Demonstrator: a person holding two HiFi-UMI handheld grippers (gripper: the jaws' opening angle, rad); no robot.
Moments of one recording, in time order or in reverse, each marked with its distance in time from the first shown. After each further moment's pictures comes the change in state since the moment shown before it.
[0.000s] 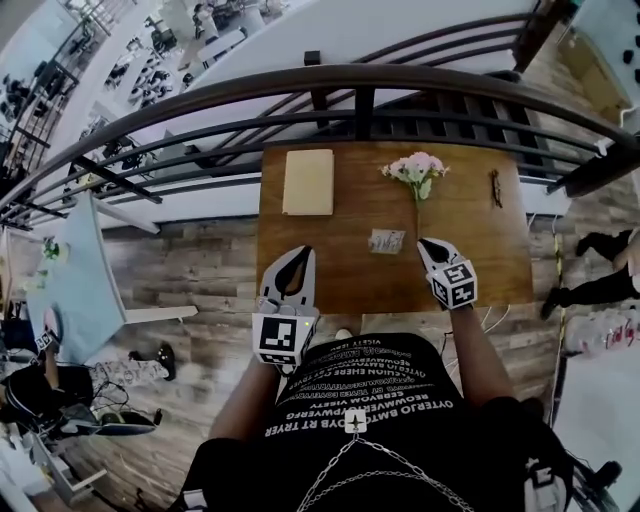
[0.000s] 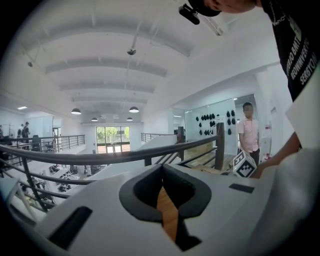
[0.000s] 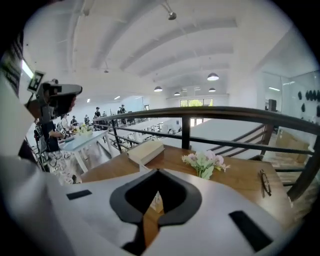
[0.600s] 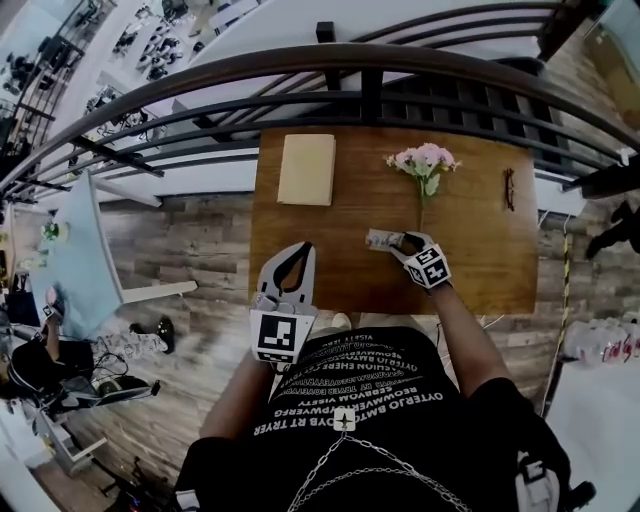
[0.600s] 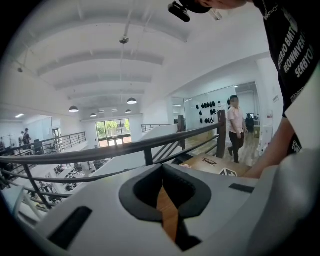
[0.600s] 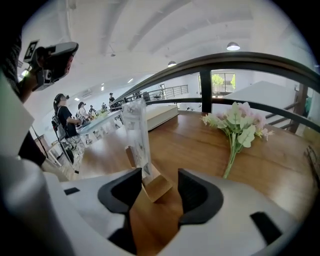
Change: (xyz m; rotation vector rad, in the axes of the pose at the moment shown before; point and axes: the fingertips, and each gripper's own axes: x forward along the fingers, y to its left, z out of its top) left arm 0.045 -0.007 -0.015 0.055 0.121 0.020; right arm 0.120 -0.001 -0.107 -0.031 0.249 0.242
